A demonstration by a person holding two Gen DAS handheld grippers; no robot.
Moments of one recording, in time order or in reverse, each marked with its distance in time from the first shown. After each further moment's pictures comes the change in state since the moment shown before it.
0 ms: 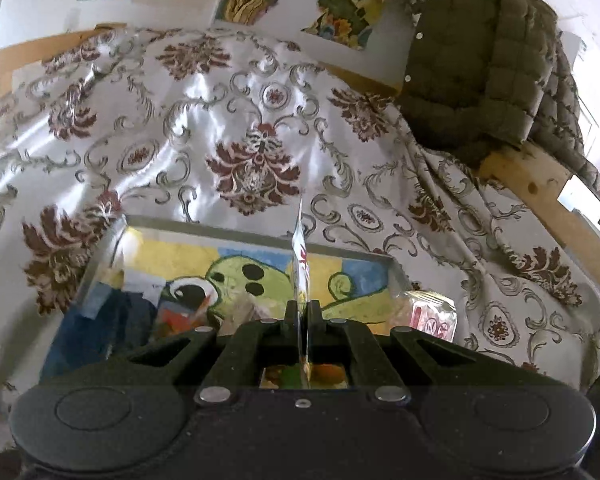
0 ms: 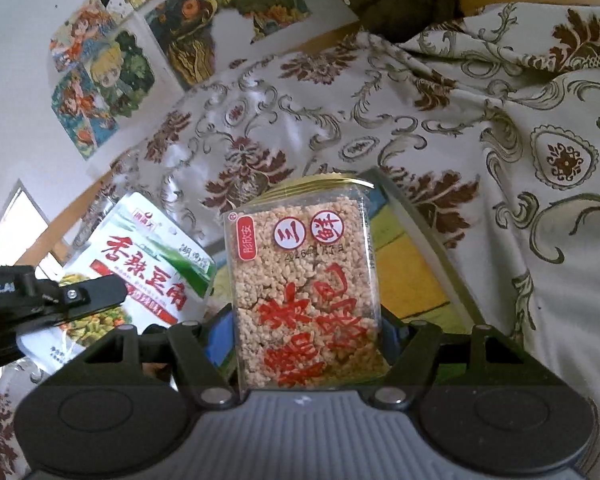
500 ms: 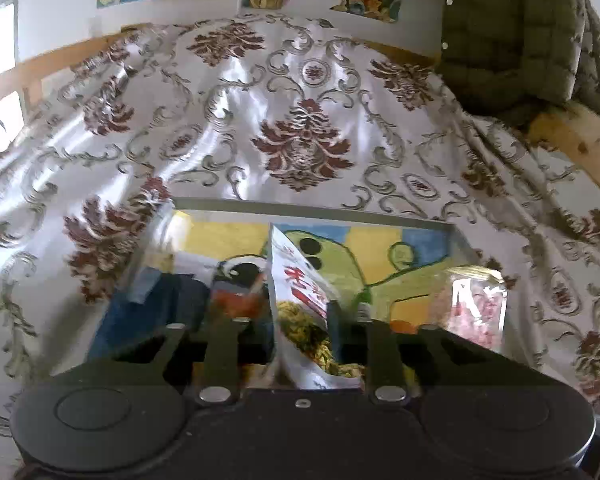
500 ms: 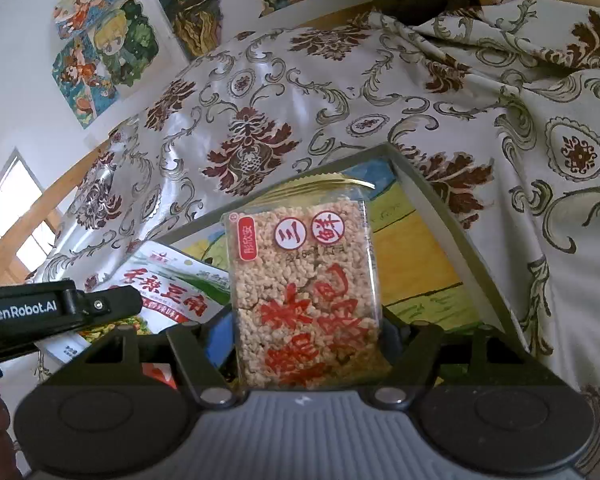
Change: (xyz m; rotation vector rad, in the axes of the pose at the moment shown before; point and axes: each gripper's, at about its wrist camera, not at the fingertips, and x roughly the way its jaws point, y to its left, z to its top) left arm 0.010 0.006 -0.012 0.083 0.050 0.185; right arm 0.005 0.013 -0.006 -0.054 0.057 -0.020
